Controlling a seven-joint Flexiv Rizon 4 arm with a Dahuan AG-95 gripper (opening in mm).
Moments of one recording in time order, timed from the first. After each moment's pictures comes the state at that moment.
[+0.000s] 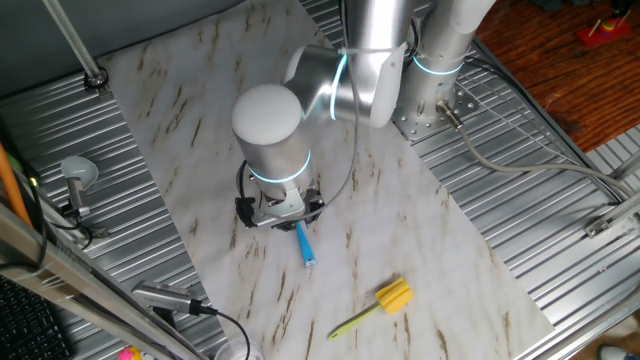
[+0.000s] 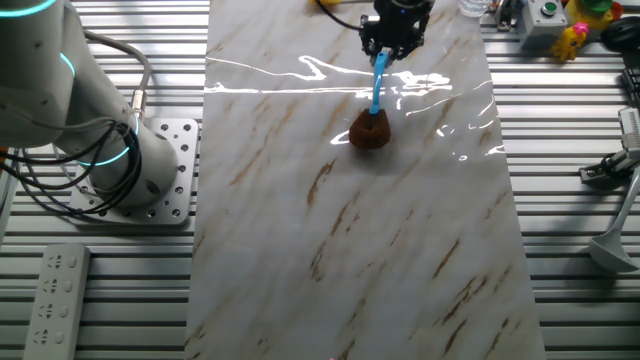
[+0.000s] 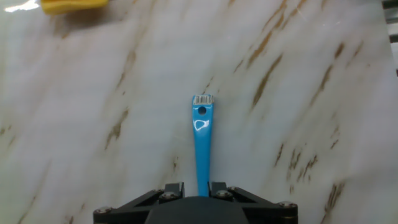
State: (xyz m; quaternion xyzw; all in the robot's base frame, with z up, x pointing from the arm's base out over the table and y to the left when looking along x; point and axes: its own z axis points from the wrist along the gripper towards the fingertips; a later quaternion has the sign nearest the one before) arm 0.482 0.209 0.056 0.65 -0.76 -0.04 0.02
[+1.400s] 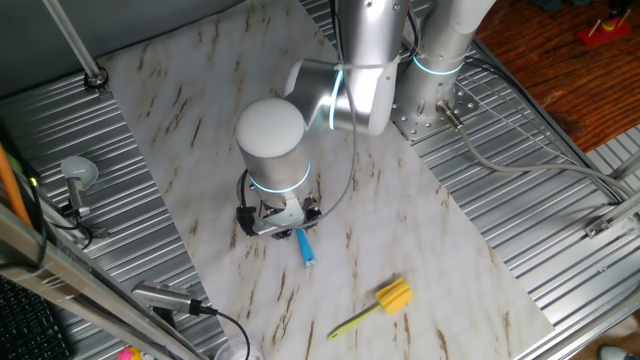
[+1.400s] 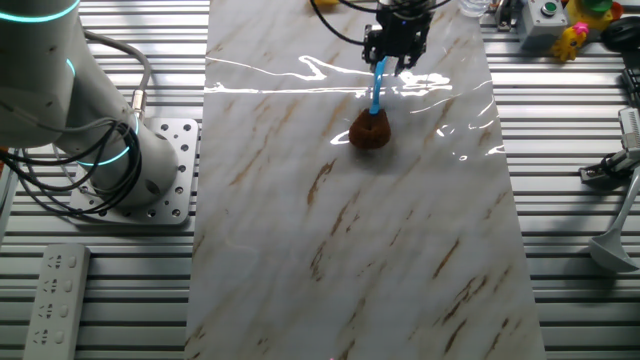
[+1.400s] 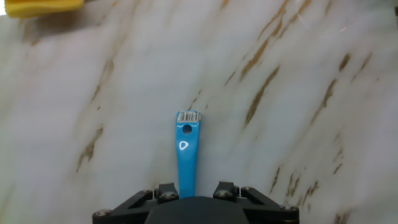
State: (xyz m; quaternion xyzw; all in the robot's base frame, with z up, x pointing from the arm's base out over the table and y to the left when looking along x) arm 0.488 0.208 0.036 0.66 -0.75 -0.03 0.01
